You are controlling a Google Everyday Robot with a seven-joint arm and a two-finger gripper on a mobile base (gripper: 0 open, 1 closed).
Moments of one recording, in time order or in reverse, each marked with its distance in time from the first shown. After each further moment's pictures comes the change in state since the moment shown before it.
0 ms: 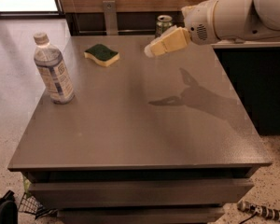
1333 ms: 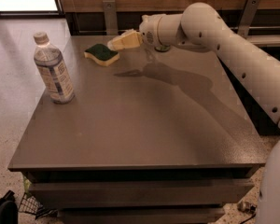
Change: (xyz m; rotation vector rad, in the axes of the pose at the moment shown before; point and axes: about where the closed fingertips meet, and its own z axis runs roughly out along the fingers) arm -0.009 -0.036 0.176 -0.040 -0.163 0.078
